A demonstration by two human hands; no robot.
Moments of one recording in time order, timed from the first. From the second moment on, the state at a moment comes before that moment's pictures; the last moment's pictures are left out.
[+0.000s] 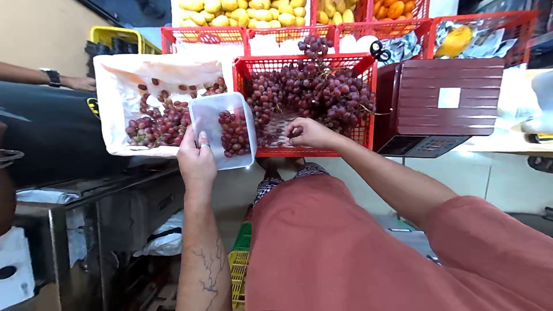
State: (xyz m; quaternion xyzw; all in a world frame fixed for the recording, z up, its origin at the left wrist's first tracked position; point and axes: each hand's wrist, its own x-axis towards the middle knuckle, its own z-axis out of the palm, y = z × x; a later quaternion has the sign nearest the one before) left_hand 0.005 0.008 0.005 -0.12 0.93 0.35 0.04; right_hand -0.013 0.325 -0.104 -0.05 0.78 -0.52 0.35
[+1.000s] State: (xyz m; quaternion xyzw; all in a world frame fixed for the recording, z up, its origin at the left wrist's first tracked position) left_hand 0.005 0.004 0.005 -0.11 0.93 0.34 0.06; right_hand -0.009 0.321 -0.175 -0.18 0.89 -0.03 0.42
